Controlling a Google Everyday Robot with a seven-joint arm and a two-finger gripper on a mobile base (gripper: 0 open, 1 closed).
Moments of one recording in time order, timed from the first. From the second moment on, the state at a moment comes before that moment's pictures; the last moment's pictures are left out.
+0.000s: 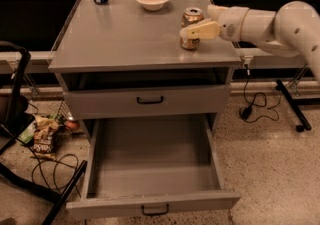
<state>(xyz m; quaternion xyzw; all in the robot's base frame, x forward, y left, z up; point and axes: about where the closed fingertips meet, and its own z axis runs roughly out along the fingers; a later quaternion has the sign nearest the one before) 0.752 -0.123 0.932 -0.35 0.67 0.29 0.59</state>
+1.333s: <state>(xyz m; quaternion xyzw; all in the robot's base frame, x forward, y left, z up) 0.772 -0.091 0.915 -0.35 0.65 0.31 0.60</state>
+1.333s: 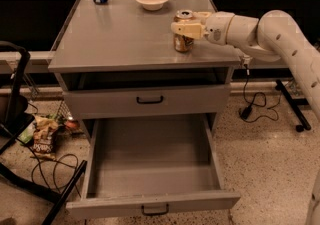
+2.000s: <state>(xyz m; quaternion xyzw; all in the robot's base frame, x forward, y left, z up) 0.771 -0.090 0.916 -0.36 0.64 0.31 0.60</state>
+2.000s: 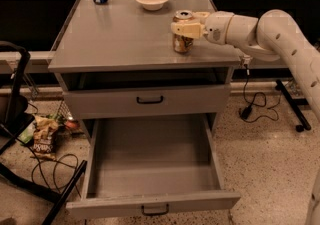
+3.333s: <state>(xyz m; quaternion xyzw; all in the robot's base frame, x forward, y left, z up) 0.526 -0.093 0.786 -0.39 0.62 0.35 0.58</state>
